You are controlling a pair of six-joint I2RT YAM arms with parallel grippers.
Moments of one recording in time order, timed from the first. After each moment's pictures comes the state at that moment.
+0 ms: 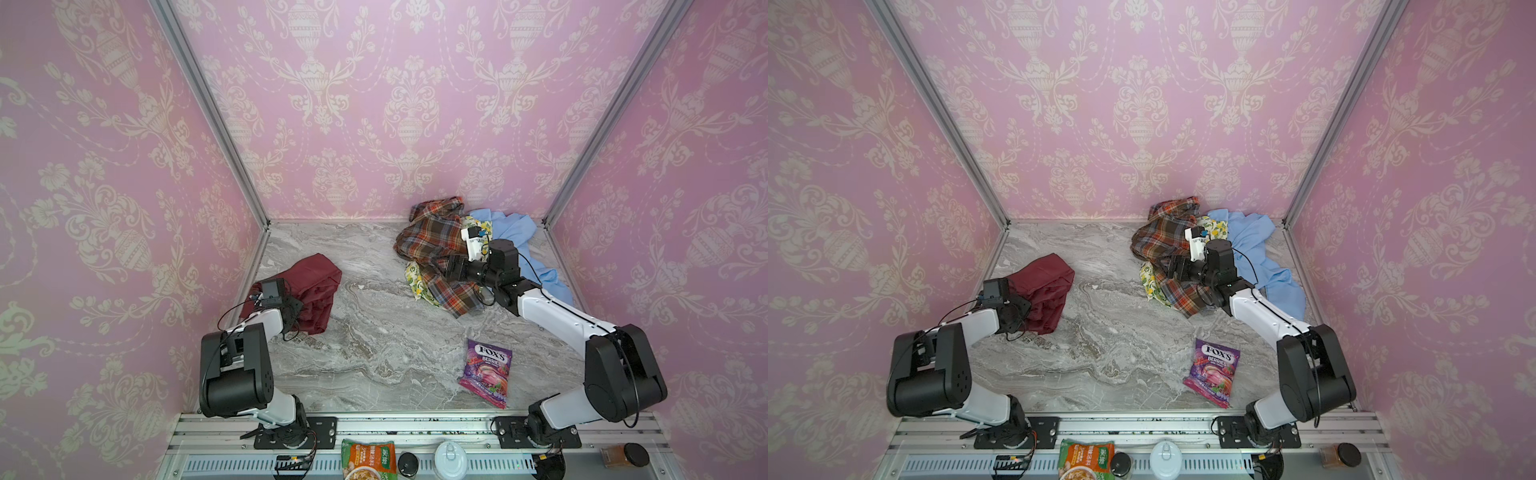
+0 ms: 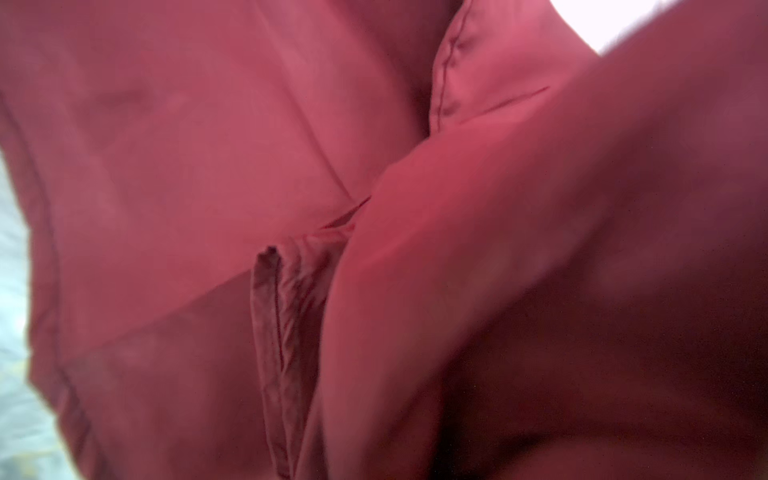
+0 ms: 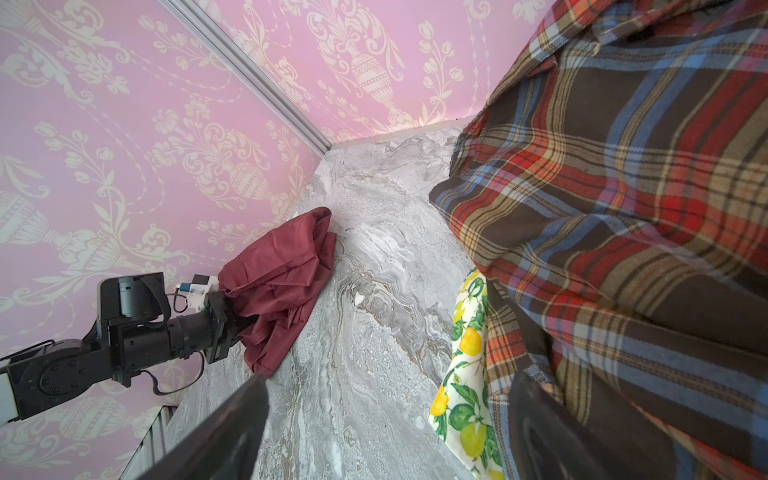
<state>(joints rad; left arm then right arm) 0.23 1.52 0.65 -0.09 0.02 -0.93 0.30 1.49 0.93 0.19 -0.47 0.48</state>
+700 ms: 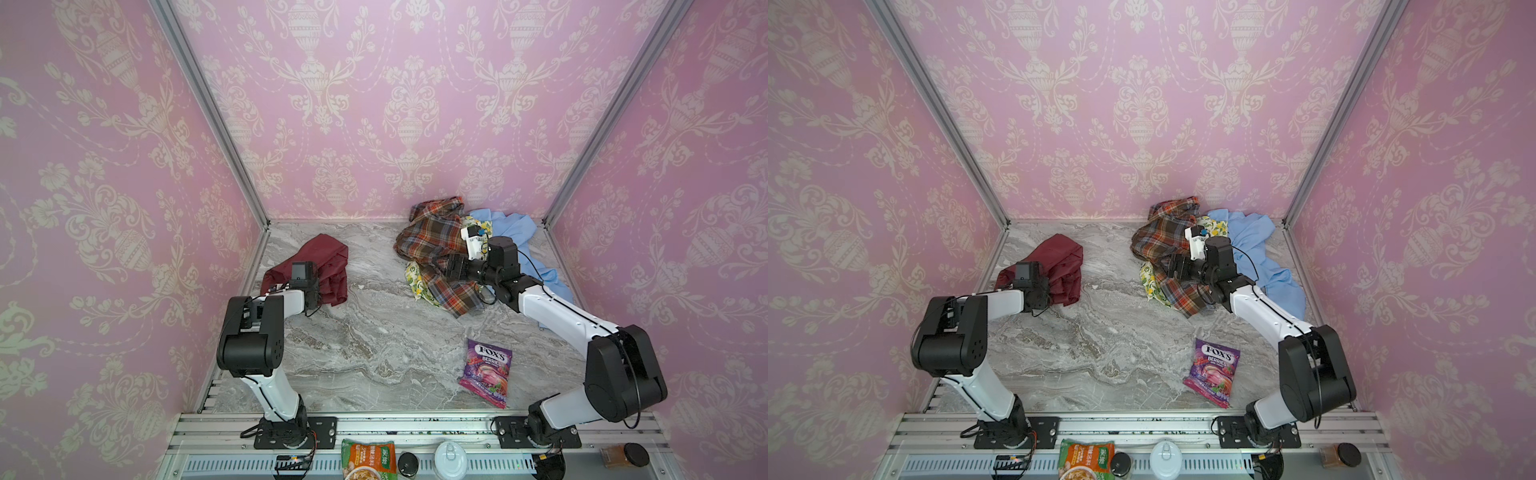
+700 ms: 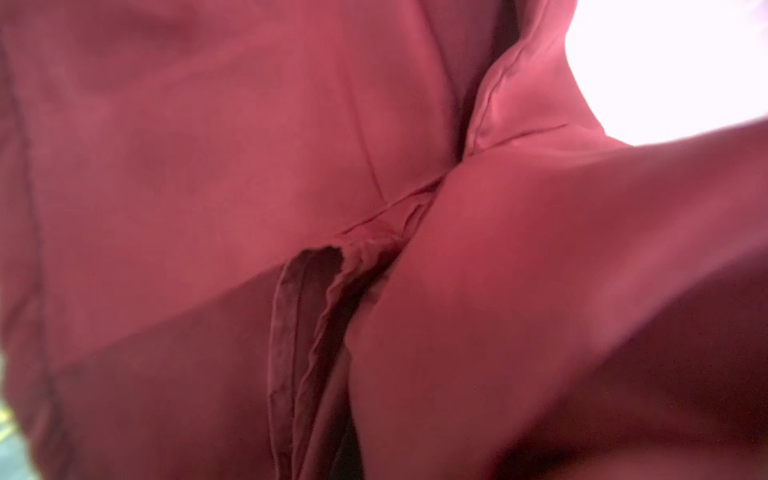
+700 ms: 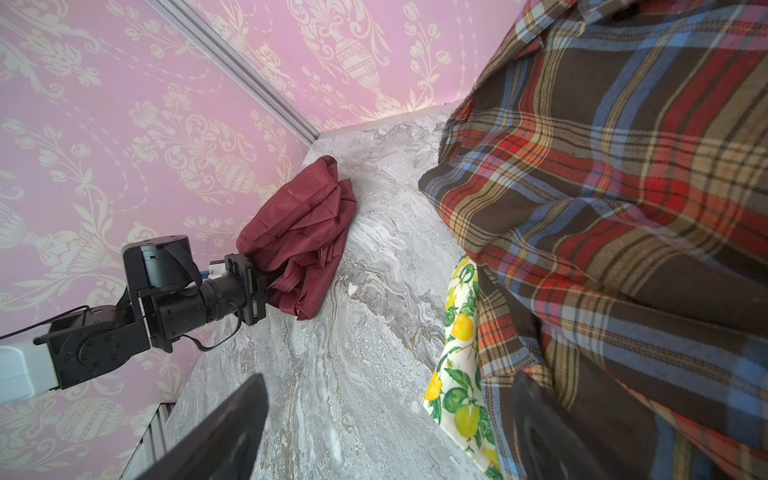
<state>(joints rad) 0.04 1.78 0.87 0.03 -0.14 -1.48 0.30 1.49 0.98 0.07 -0.46 0.47</state>
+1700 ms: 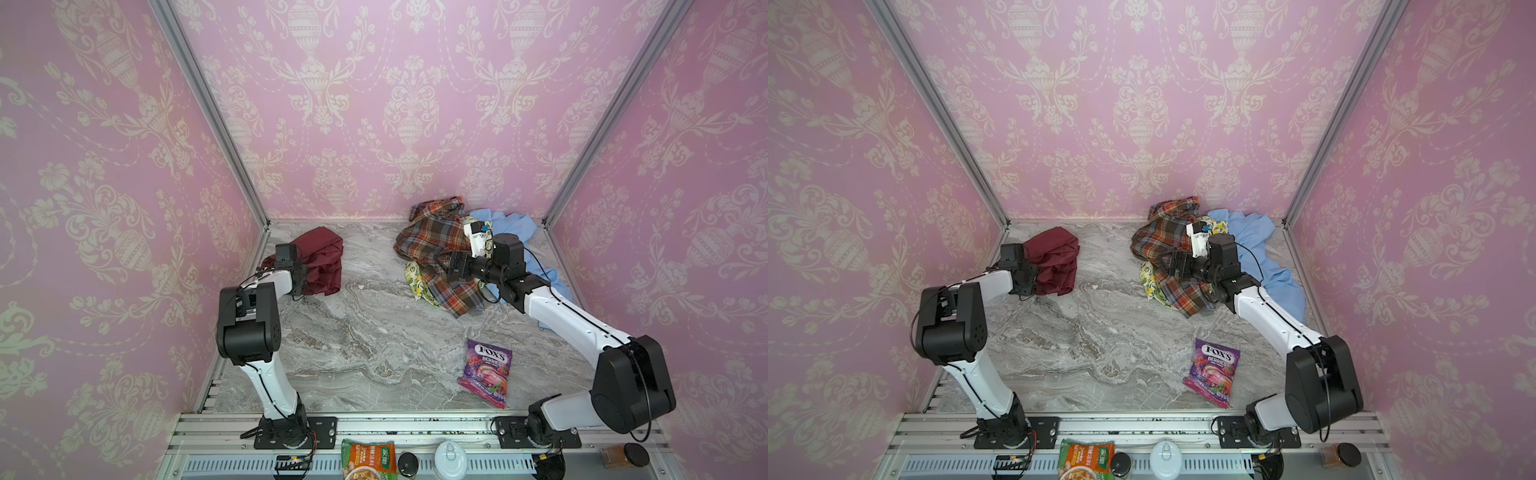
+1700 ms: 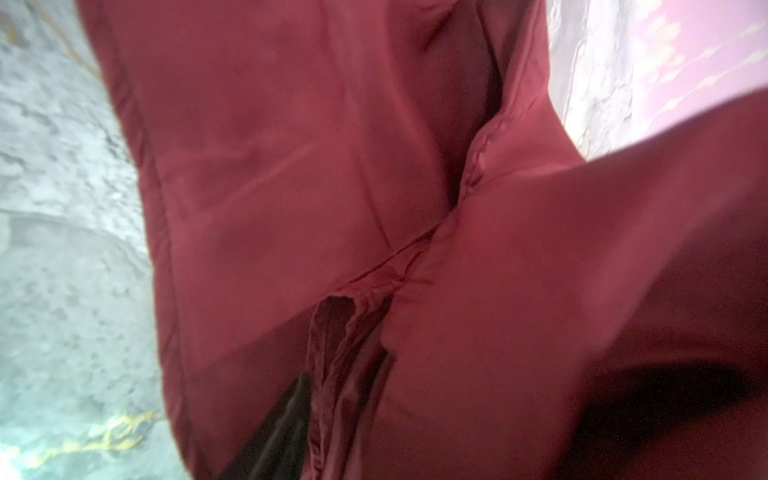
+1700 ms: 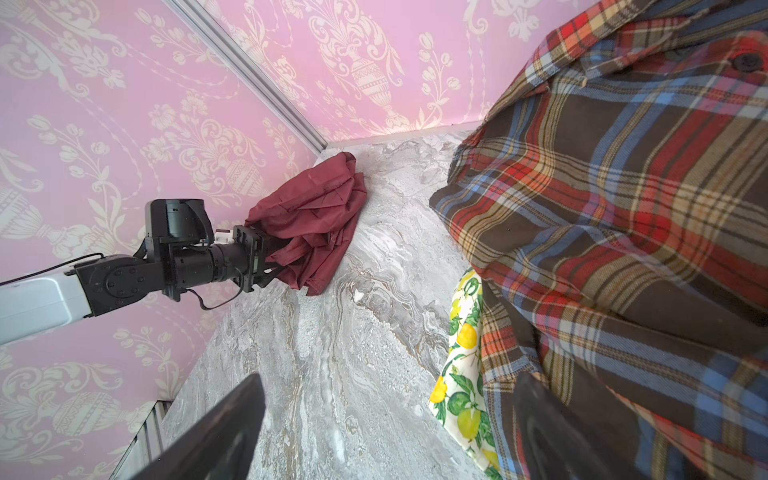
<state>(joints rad) 0.18 1.87 1.12 -0.17 -0.05 -1.23 0.30 1.43 1.00 0.03 -0.45 0.43</state>
